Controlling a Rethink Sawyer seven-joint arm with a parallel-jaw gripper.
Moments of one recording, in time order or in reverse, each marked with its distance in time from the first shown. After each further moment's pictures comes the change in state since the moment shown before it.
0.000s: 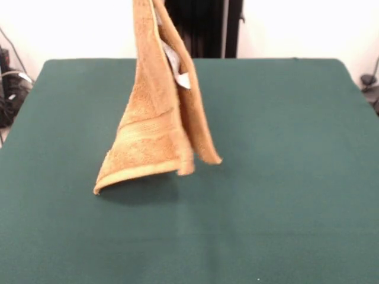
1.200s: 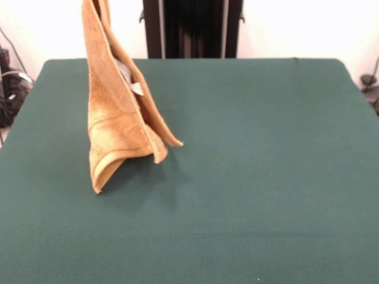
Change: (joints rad) arm -0.251 0.146 0.041 0.017 -0.138 -0.171 0.000
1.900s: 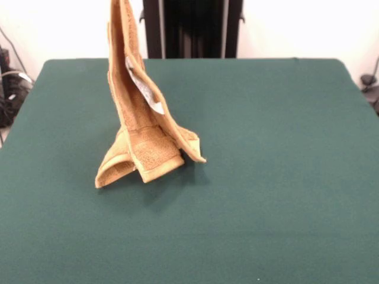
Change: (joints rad) arm 0.112 -0.145 0.001 -0.002 -0.148 0.441 0.000
